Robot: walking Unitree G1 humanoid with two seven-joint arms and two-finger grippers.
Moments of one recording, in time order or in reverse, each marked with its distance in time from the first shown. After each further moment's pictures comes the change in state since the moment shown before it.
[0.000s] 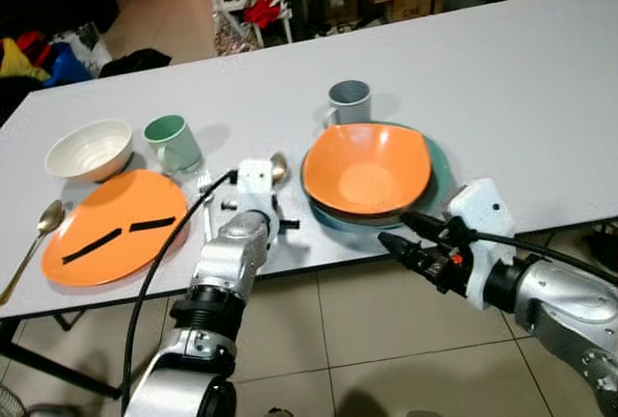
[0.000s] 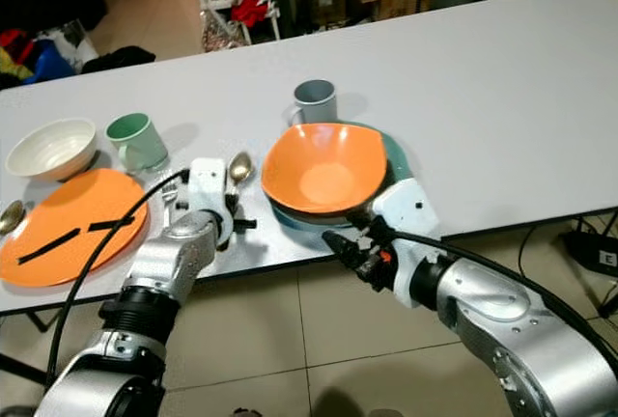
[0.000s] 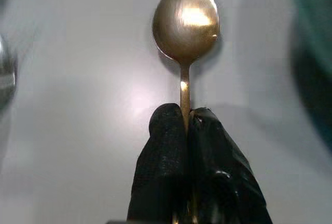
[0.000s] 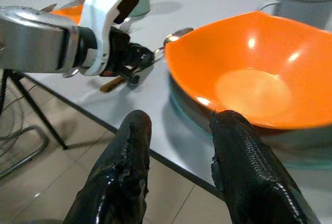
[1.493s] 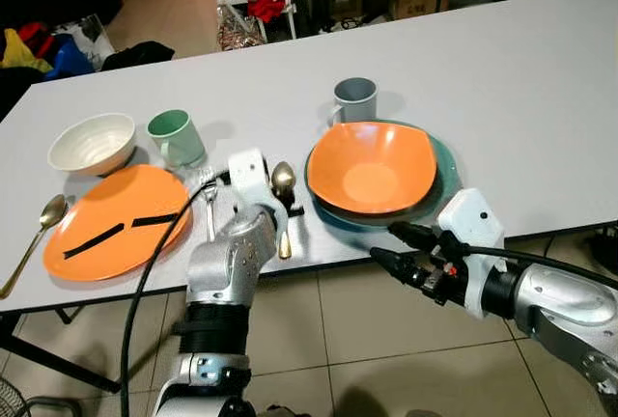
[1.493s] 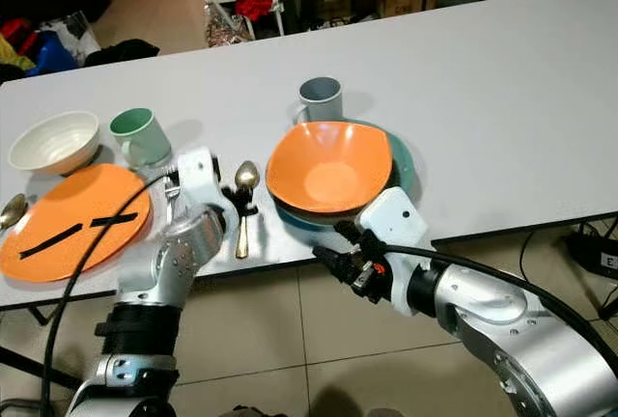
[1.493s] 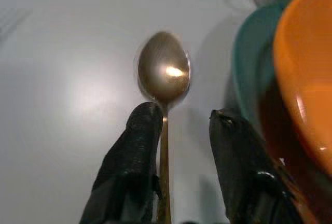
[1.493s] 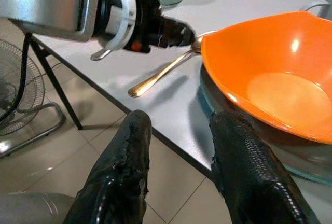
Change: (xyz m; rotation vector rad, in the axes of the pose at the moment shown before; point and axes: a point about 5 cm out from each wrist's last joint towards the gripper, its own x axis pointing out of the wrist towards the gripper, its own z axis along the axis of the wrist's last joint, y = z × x) left arm -0.030 -0.016 0.022 -0.214 -0.053 -0.070; right arm -0.001 0.005 0.000 -0.064 0.016 0.089
